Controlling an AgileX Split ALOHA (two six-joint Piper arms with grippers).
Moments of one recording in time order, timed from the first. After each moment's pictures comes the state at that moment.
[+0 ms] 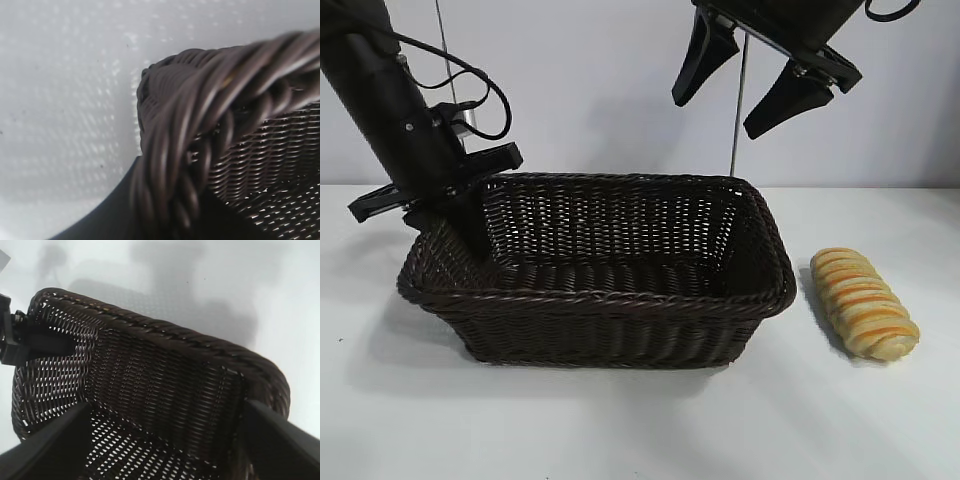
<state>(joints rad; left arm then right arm) -0.21 2.19 -1.63 -0.44 1.06 0.14 0.23 1.89 -1.63 0.50 0.97 -0.21</state>
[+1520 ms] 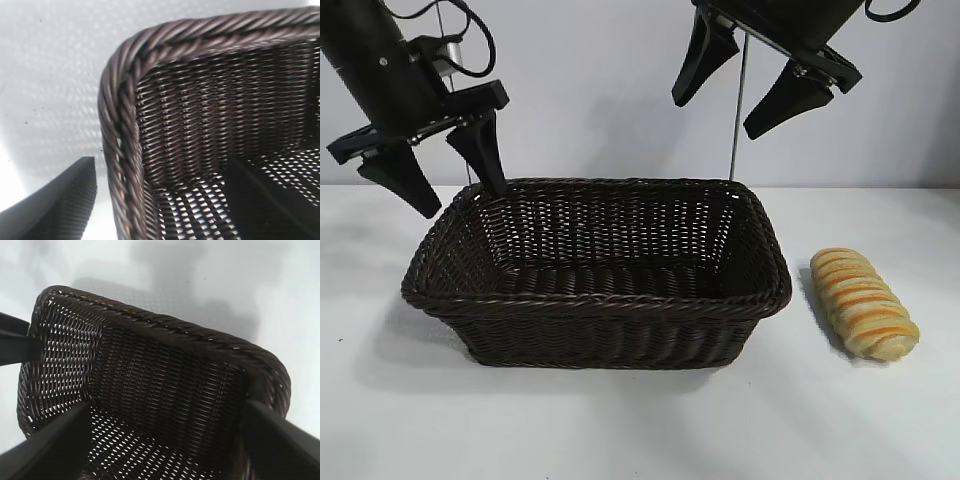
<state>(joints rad) -0.21 1.93 -1.64 -0.41 1.14 0.14 0.23 1.89 -1.63 0.50 0.97 -0.21</state>
